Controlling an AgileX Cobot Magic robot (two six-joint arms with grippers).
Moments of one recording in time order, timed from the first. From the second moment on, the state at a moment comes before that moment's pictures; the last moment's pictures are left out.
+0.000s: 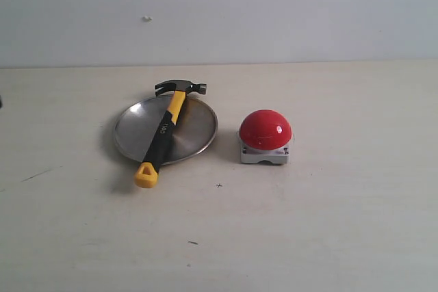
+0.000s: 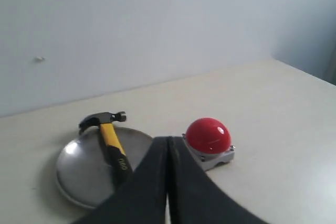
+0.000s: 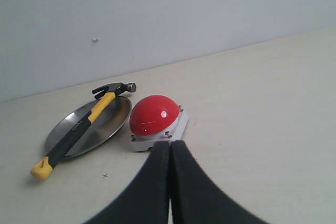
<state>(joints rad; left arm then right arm) -0.17 0.64 -0.34 -1.74 0.45 1.72 0.11 0.10 0.00 0.31 0.18 0.03</state>
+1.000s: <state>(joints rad) -0.17 0.01 -0.02 -0.33 0.12 0.12 0.11 0.10 0.00 0.31 0.18 0.03</state>
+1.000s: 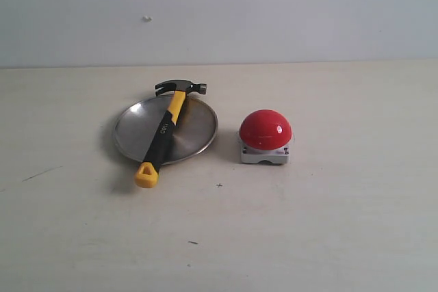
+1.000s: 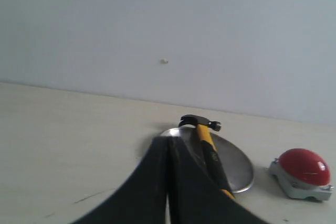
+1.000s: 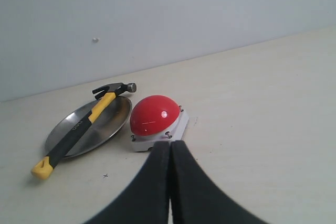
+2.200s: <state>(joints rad) -0.17 0.01 0.00 0.31 0.15 -0.19 0.12 0.08 0.00 0.31 0.18 0.03</state>
